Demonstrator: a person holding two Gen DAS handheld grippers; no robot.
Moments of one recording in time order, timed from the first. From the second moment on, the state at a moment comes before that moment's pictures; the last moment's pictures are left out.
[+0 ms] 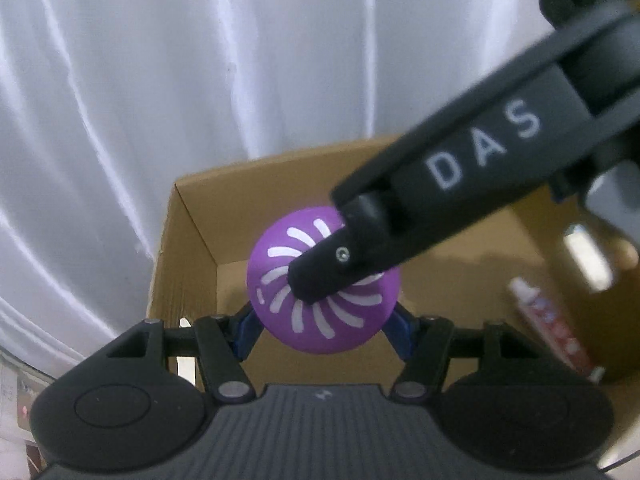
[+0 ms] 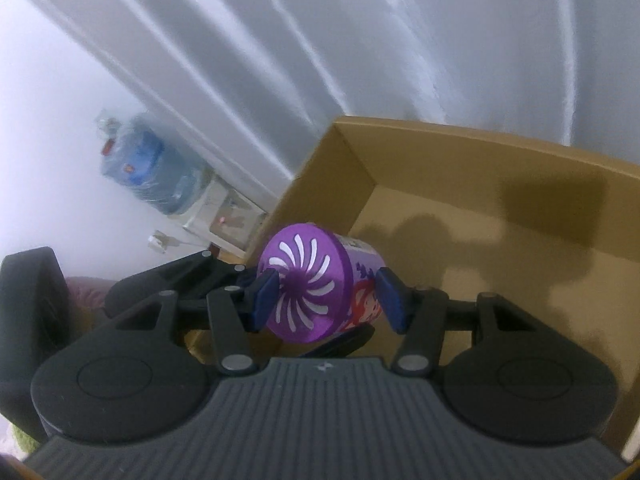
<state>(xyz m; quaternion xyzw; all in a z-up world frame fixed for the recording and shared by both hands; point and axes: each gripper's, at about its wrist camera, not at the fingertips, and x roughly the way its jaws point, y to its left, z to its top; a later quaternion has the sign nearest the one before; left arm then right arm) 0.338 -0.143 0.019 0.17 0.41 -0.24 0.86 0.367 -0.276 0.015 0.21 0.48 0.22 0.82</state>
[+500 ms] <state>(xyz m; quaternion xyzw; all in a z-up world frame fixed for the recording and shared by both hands) 0.412 -0.162 -0.024 0.17 0.51 -0.23 0.82 0.438 -0.278 -0.068 0.27 0.53 0.21 0.78</state>
